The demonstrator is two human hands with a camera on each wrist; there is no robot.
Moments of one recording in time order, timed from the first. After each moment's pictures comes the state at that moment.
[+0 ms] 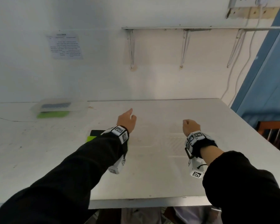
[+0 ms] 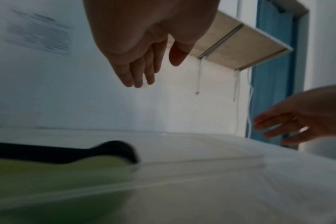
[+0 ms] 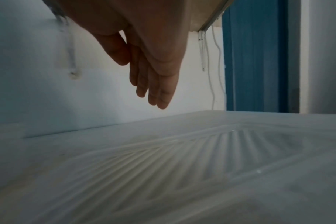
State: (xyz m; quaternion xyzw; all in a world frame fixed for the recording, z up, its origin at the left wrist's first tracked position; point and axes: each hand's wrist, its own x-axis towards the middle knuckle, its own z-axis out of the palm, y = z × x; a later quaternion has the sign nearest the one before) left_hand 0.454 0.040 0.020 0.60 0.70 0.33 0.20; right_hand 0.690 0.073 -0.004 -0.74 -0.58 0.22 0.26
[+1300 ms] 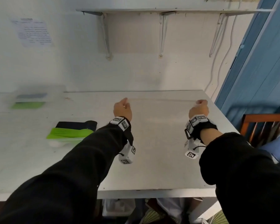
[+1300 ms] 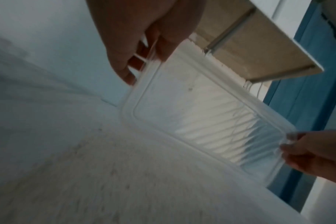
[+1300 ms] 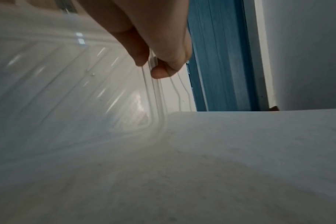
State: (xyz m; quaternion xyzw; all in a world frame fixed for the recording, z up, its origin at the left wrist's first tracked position) left_hand 0.594 0.081 0.002 0.45 0.70 0.52 0.18; right_hand 0.834 0.120 0.006 -0.74 -0.43 0.22 0.46
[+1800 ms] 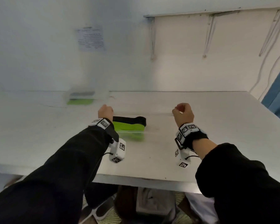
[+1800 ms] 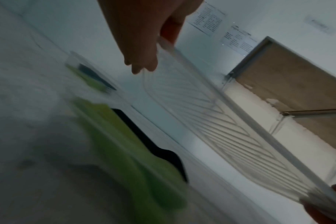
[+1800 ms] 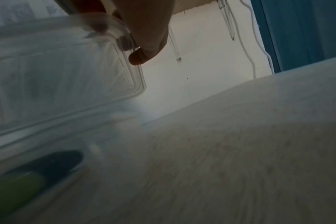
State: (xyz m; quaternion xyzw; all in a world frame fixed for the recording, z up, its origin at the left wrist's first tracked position) left_hand 0.347 -0.002 0.009 0.29 0.76 0.52 0.25; right_hand 0.605 0.049 -0.016 -0.56 -0.52 0.32 0.56
